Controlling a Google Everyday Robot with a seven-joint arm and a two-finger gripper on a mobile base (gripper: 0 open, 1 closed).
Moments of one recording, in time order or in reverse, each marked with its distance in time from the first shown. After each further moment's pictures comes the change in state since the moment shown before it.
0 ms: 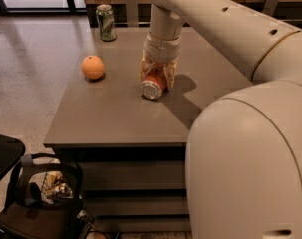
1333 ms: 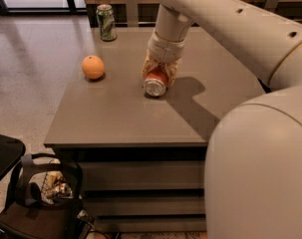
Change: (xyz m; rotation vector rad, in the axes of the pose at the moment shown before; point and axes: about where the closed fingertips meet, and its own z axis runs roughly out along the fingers) arm -0.008 -0.006 -0.006 -0.073 -0.068 -0.027
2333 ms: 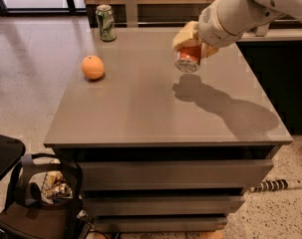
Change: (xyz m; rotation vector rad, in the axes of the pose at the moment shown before) arm -0.015 -0.051 -0.109 -0.316 -0.436 -0.184
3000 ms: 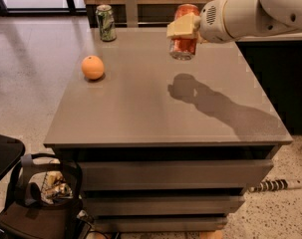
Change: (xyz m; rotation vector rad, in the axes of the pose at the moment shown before) arm -0.020 0.033 -0.020 -0.188 -0.230 -0.228
